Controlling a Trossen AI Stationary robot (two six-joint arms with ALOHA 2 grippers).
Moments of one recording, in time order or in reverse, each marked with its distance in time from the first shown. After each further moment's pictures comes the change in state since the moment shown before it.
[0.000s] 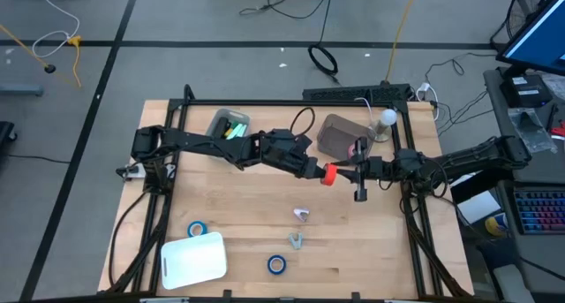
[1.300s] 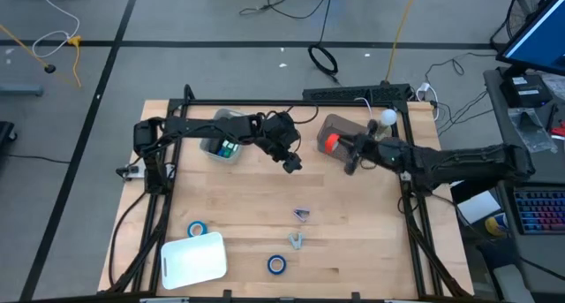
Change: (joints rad) left arm 0.194 -0.001 0.000 -0.568 0.104 0.568; right arm -0.184 -0.033 0.111 -0.572 0.350 0.067
